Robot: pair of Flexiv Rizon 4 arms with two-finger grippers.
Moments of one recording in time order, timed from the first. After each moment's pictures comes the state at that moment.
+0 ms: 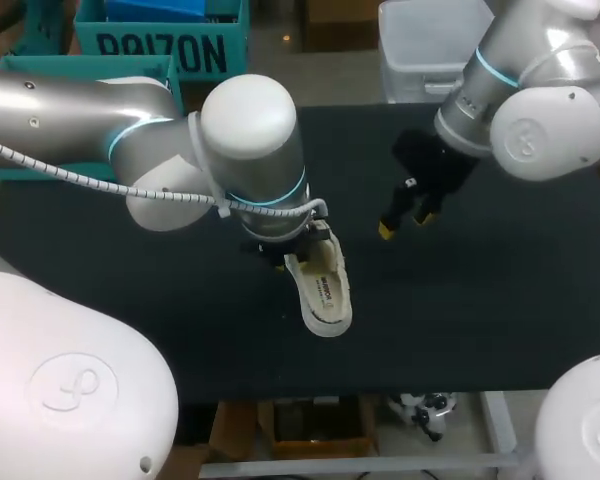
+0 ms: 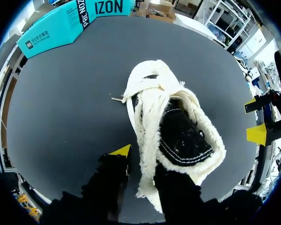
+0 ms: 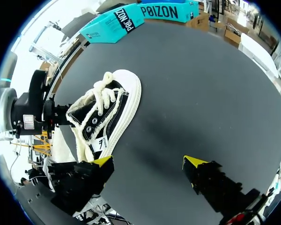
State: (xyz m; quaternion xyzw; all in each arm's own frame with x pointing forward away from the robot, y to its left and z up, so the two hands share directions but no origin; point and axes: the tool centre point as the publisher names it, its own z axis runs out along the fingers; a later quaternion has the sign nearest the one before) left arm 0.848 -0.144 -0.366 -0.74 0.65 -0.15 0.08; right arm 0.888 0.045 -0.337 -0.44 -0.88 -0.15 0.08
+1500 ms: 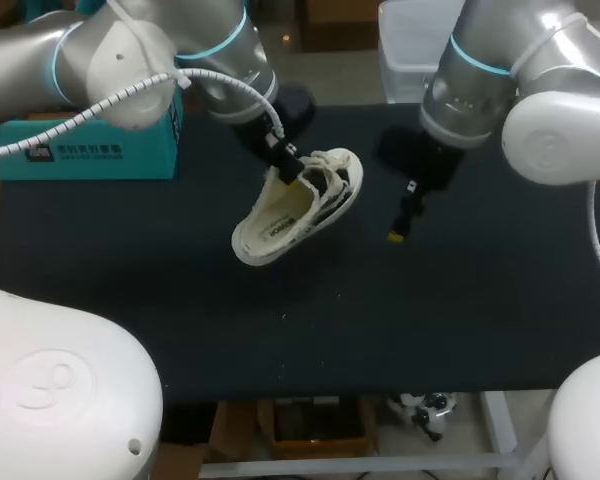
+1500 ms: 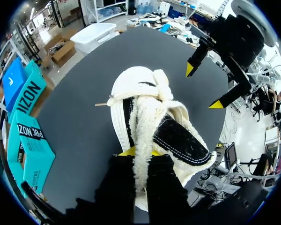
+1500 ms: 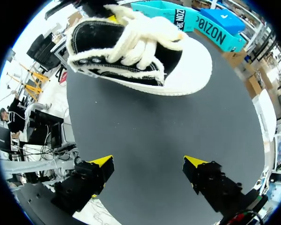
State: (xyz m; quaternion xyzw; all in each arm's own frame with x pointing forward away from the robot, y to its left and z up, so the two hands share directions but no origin) left arm 0.913 -0.137 -0.236 -0.31 0.94 -0.17 0.05; right arm 0.873 0.051 -0.299 -0.20 -0.97 -0.10 -0.01
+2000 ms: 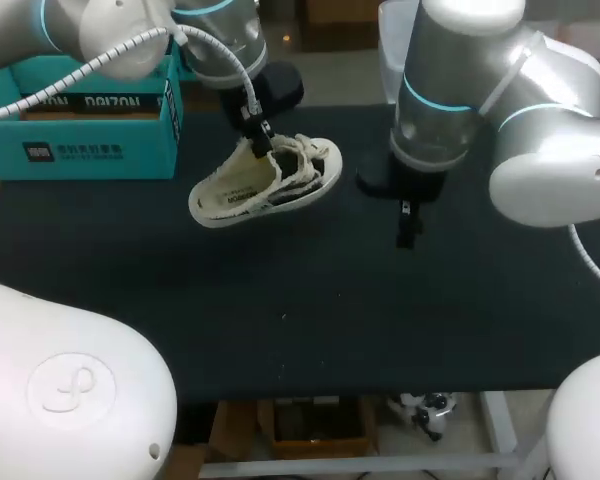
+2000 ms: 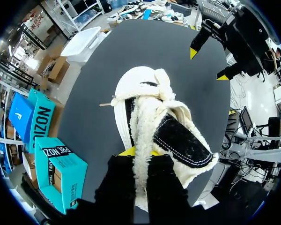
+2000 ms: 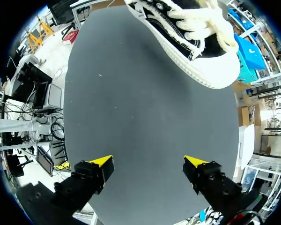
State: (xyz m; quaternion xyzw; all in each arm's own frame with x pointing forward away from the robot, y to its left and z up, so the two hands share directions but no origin) left arm 0.943 -0.090 -0.206 -0.19 0.97 -0.09 0.09; right arm 0.870 0.049 -0.289 -0.05 -0.99 -0.01 -0.12
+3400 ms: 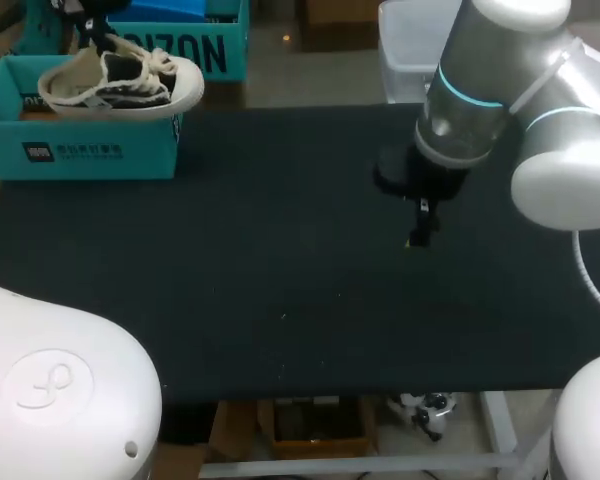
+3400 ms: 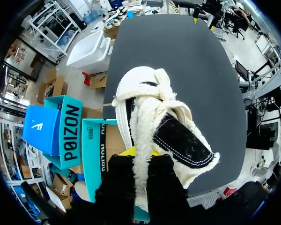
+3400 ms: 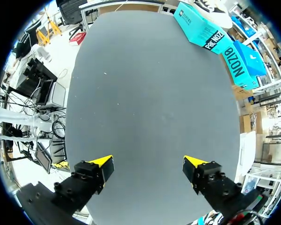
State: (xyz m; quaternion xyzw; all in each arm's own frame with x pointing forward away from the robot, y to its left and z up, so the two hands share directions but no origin) left arm 1.125 0.158 -0.146 -0.01 0.99 -0.10 0.11; right arm 0.872 0.036 -0.292 -0.03 -0.99 -0.05 -0.10
